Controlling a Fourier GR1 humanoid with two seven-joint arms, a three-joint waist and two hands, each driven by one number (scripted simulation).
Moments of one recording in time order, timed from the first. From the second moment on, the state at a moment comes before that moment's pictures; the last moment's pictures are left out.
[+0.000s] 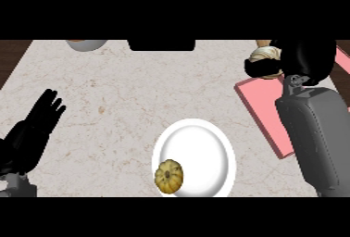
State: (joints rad) left arm -0.04 0.19 0.22 -1.67 0.19 -0.12 0.29; right arm -0.73 -0.24 0.05 -1.42 1.20 0.12 0.78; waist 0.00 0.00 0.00
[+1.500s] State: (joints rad) left arm -0.02 0.19 0.23 -1.71 0.20 -0.11 0.32; right arm -0.46 -0.15 -0.32 -1.47 0.74 -0.33 0.44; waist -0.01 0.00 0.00
